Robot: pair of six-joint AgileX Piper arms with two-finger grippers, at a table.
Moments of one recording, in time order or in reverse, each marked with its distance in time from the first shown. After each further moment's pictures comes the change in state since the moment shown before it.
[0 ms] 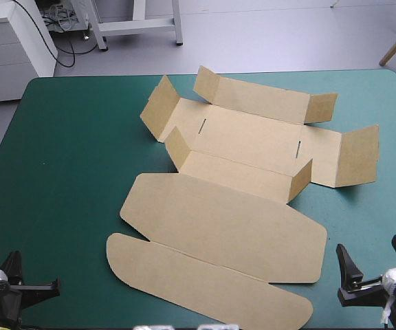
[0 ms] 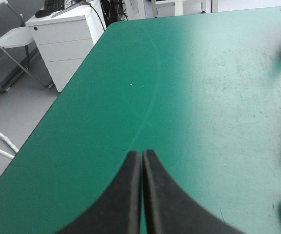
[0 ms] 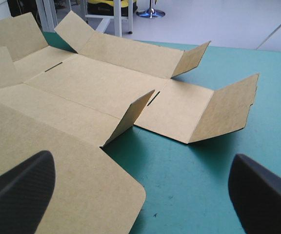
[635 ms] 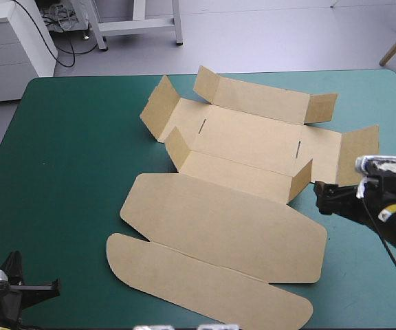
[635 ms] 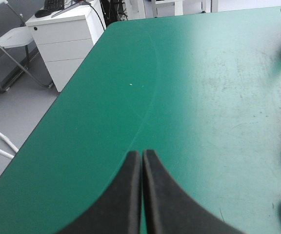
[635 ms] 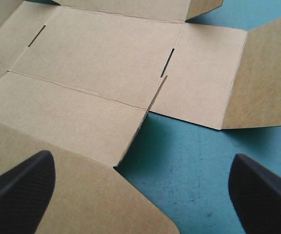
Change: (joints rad) left arm 0.000 0.000 0.000 0.000 0.001 0.000; right arm 0.000 0.766 -0.316 0.069 -0.044 0.141
